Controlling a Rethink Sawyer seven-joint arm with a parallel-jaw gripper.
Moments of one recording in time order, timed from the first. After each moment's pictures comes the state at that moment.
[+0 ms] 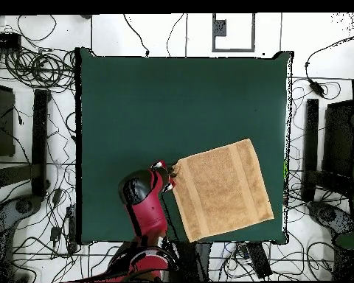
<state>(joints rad) 0.16 -0.45 0.04 2.13 1.36 -0.43 1.65</state>
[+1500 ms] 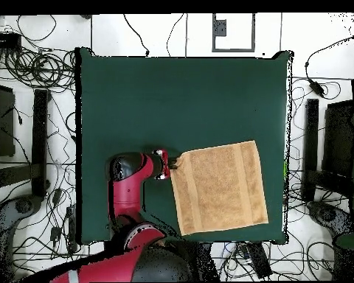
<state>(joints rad) 0.08 -0.44 0.34 2.05 1.76 -0.90 1.65</state>
